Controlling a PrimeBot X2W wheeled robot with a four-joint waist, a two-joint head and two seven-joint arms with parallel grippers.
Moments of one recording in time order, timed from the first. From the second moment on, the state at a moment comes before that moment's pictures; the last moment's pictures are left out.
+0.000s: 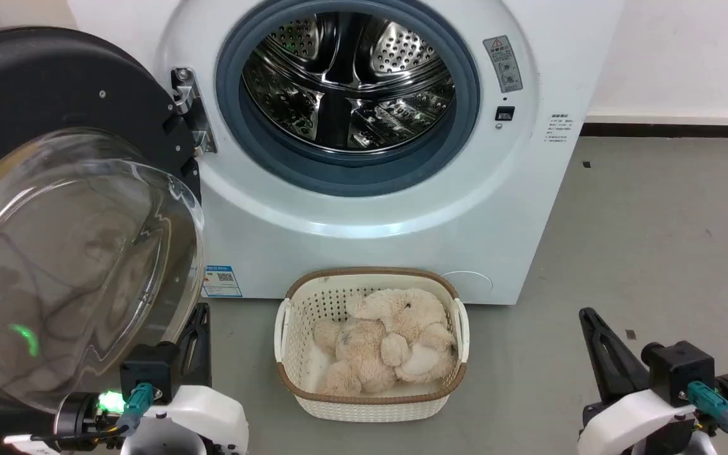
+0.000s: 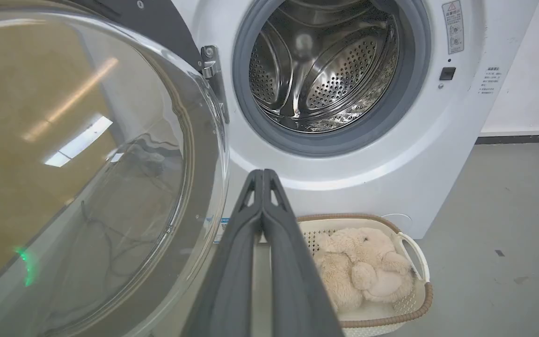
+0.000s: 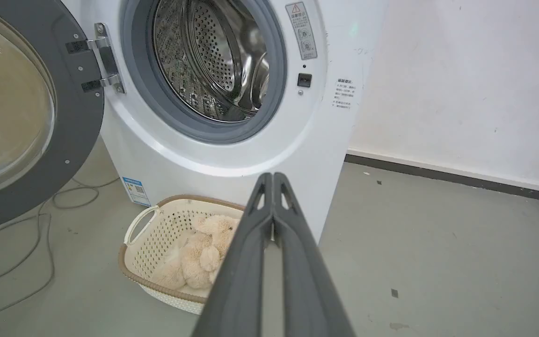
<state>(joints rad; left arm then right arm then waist) -0.01 0.05 0.00 0.00 0.00 0.00 0.00 0.00 -0.05 0.00 0.00 0.01 0.13 0.00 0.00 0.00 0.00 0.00</state>
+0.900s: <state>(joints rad) -0.01 0.05 0.00 0.00 0.00 0.00 0.00 0.00 -0.05 0.00 0.00 0.01 0.13 0.00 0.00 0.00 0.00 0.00</state>
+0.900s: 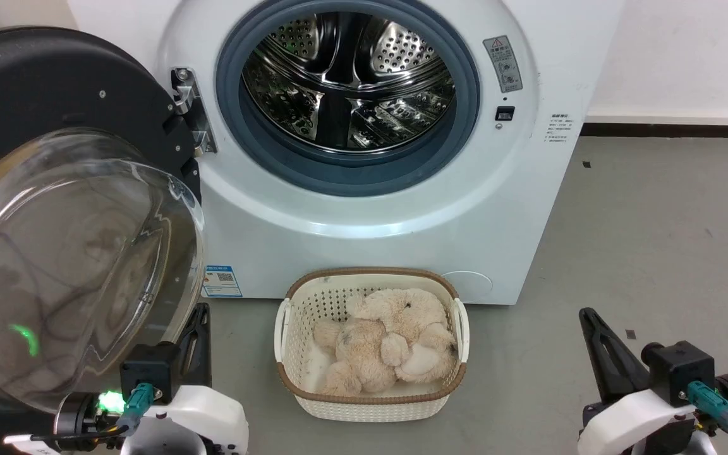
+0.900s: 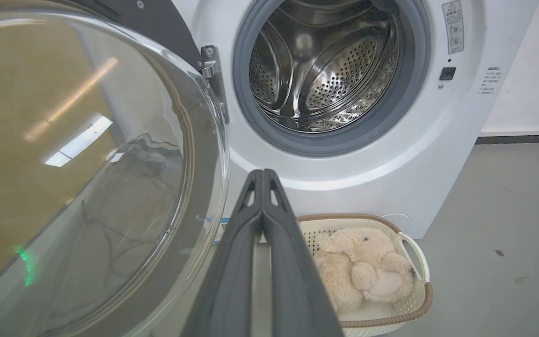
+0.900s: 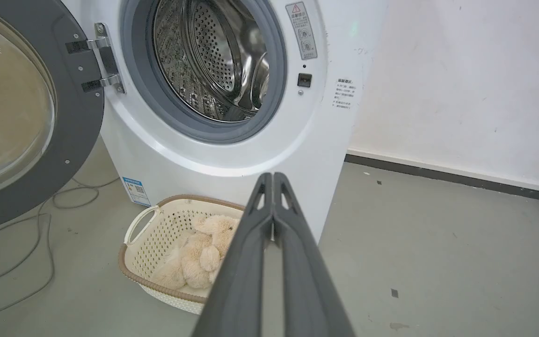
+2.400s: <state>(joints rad) -0.14 0.08 -0.02 -0.06 -0.01 0.02 -0.07 0.00 -0.05 -0.06 0.02 0.06 0.13 -0.07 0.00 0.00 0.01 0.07</state>
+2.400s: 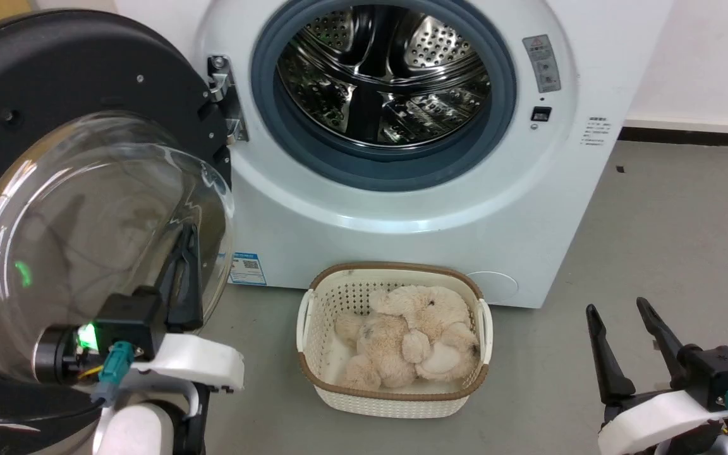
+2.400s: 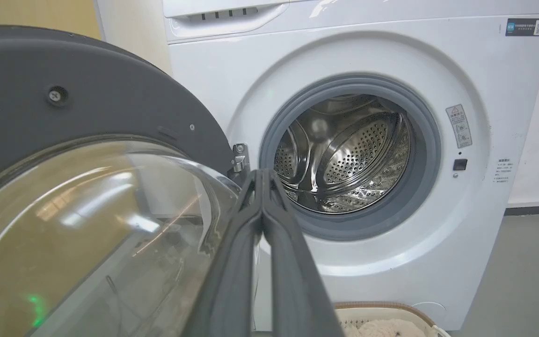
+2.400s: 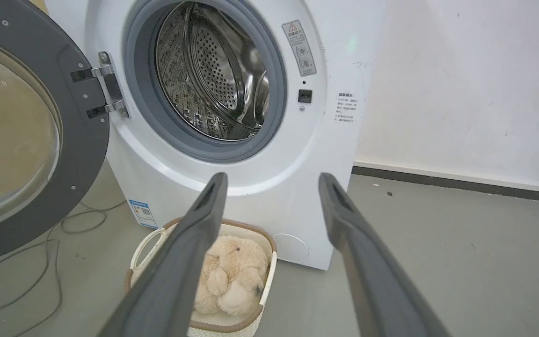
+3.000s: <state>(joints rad) -0.34 0.11 0.08 -0.13 -0.11 -0.05 -0.11 0.00 -0.05 -0.09 0.02 0.08 0.13 -0.11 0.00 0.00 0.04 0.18</state>
